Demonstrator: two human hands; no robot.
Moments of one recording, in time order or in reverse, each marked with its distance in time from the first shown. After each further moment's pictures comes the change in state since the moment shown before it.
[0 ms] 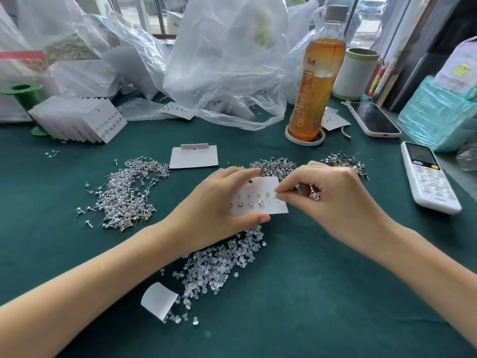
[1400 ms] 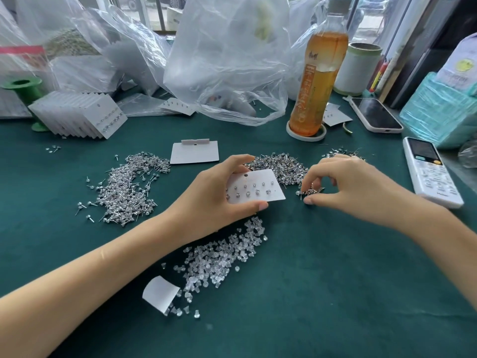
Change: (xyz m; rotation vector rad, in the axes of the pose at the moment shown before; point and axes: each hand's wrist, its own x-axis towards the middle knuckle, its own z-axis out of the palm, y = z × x) left_hand 0.000 -0.012 0.000 -0.204 0.022 -0.108; right_hand 0.005 0.042 -0.021 -0.228 -0.287 0.130
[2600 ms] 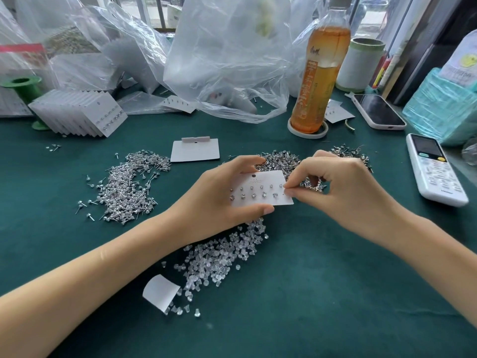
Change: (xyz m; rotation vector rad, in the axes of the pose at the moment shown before) left_hand -0.004 0.013 0.001 0.006 -0.010 0.089; right_hand -0.005 -0.033 0.012 0.262 0.240 -0.167
